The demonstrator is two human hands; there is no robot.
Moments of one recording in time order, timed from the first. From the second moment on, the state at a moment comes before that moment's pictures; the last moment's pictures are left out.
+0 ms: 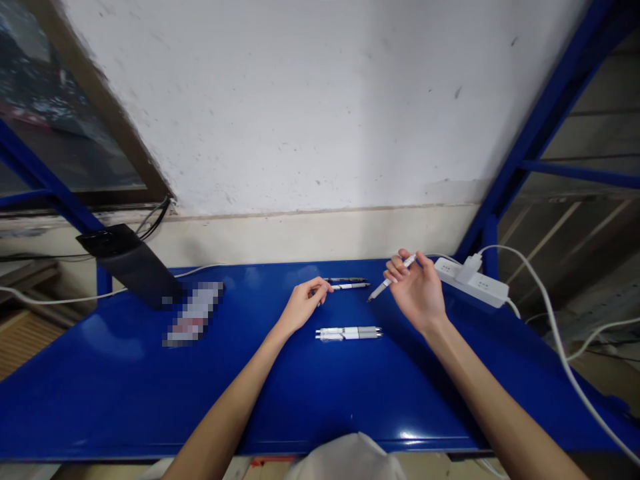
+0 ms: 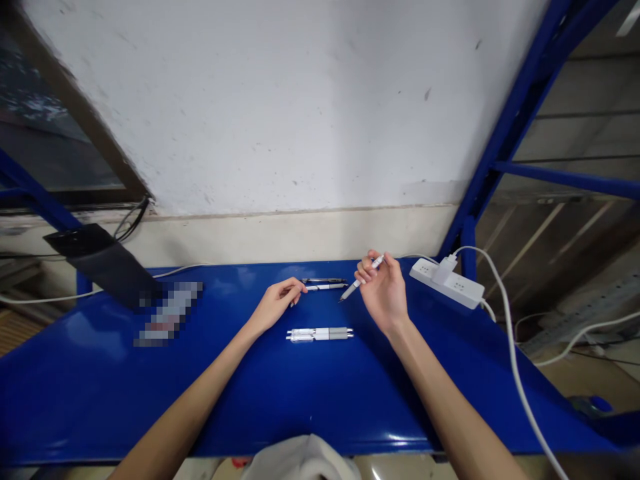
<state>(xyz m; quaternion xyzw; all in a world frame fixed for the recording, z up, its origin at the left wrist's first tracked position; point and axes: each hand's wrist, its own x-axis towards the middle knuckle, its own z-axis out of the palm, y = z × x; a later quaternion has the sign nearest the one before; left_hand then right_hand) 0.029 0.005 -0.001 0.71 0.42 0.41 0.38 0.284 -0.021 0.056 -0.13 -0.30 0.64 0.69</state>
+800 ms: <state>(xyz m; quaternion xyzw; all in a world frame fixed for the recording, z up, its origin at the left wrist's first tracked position) 0.038 -0.006 0.011 0.70 0.32 0.45 0.44 0.269 -0.020 0.029 -0.37 -0.61 0.50 0.49</state>
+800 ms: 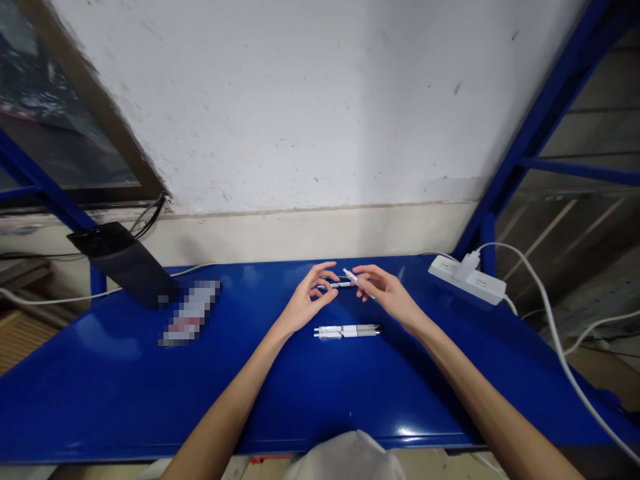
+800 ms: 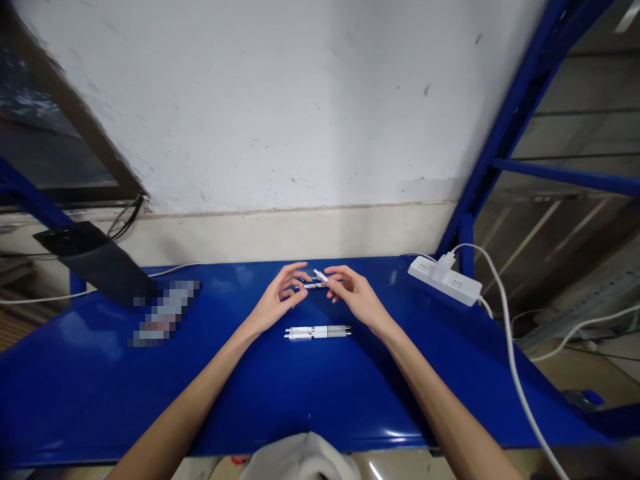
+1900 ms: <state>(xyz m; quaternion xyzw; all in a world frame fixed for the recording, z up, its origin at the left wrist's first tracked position) 0.009 0.004 0.022 0.75 0.37 0.32 0.45 0.307 -0.010 0.024 -0.44 -0.72 0.44 0.31</state>
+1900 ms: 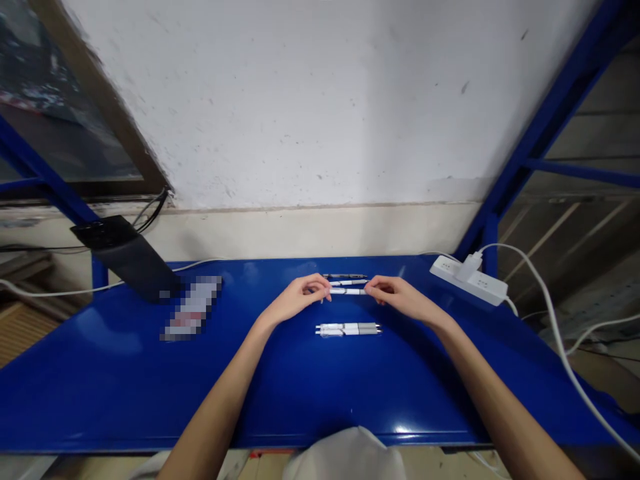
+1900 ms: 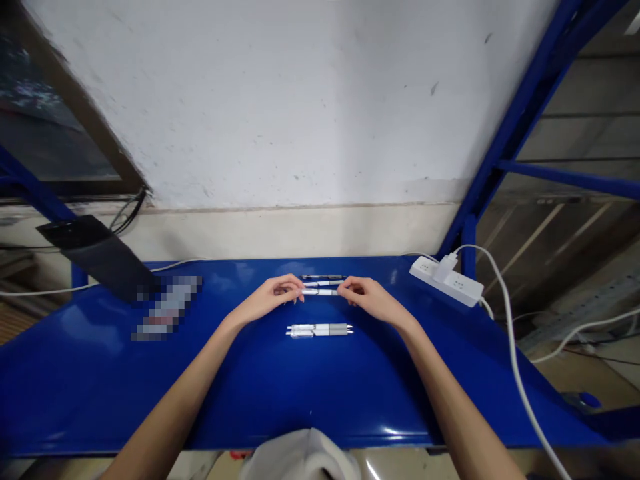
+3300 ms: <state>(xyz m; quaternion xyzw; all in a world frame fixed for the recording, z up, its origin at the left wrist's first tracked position) 0.011 0.020 -0.027 0.80 0.43 0.35 0.23 0.309 0.019 -0.028 -0.54 -0.68 0.30 0.39</state>
